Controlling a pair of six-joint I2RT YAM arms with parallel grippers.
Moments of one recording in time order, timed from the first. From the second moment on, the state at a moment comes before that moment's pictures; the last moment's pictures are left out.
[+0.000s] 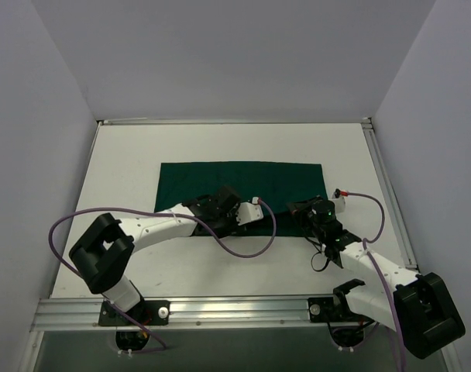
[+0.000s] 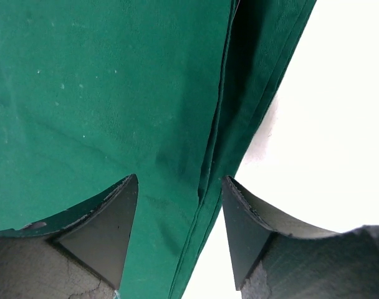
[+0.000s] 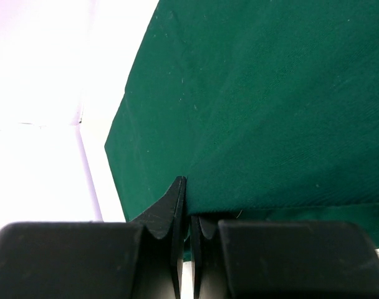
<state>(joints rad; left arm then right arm) -0.89 1.61 1.01 -0.35 -0.10 0.50 0.40 1.05 0.29 0.27 0.15 1.30</state>
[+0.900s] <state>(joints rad) -0.86 1.71 0.93 -0.21 -0.34 0.50 0.40 1.03 0.32 0.26 0.15 1.28</state>
